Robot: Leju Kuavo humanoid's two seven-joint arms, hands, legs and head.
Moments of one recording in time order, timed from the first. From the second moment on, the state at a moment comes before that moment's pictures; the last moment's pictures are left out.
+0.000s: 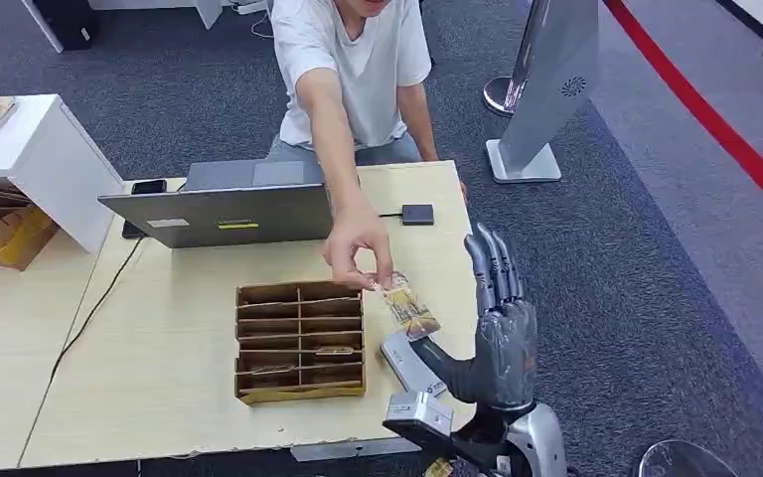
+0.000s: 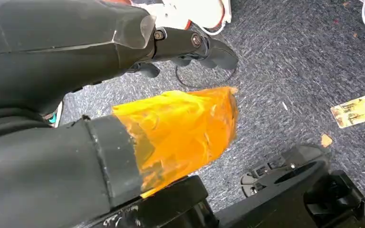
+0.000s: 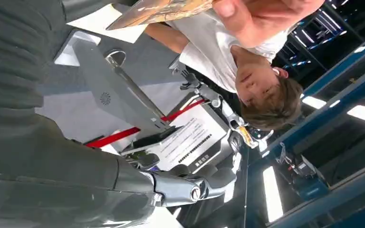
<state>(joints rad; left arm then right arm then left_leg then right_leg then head) -0.06 -0.14 -0.10 -0.25 -0.63 0.42 -0.02 0.00 0.00 0.56 -1.73 1.03 -0.62 -0.12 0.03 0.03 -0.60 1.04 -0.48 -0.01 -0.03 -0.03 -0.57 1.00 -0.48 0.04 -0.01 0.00</state>
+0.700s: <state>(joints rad) -0.06 -0.14 -0.10 -0.25 -0.64 0.42 -0.02 0.00 0.00 0.56 -1.73 1.02 -0.63 -0.11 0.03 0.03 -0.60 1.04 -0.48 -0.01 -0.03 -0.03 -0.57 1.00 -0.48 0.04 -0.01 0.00</state>
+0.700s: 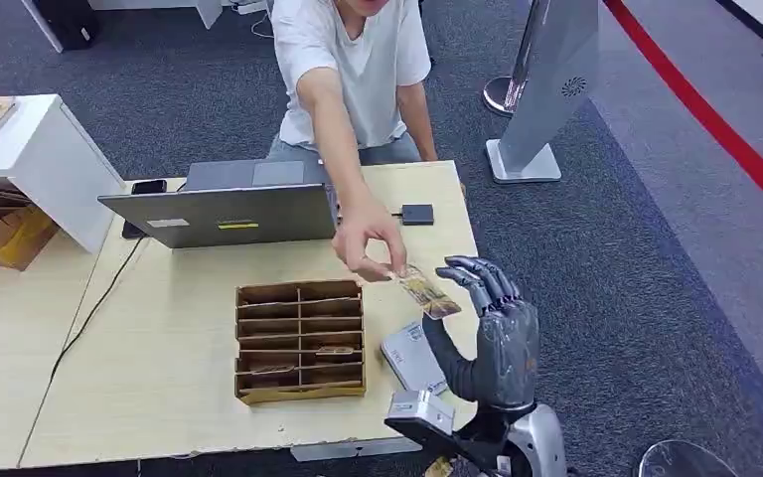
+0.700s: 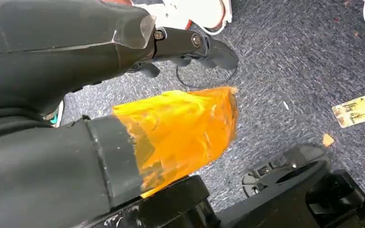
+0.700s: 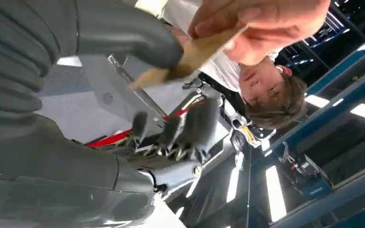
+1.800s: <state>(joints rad) -0.06 -0.14 -0.10 -0.25 -0.65 0.41 -0.02 0.00 0.00 0.56 -1.73 0.66 -0.44 -0.16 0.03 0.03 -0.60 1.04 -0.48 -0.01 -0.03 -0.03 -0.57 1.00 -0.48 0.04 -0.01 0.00</state>
